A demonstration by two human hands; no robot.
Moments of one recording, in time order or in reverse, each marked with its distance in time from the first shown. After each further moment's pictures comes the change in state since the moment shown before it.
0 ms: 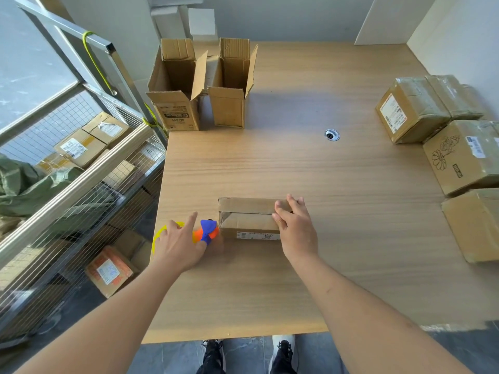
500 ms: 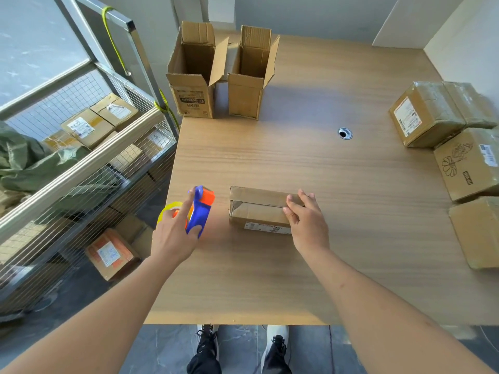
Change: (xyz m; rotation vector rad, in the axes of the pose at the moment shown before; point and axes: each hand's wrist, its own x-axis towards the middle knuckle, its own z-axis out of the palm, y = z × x) left_hand -0.016 -0.038 0.006 -0.333 0.200 0.075; right_hand -0.007 -0.005 -0.002 -0.012 -0.008 -0.015
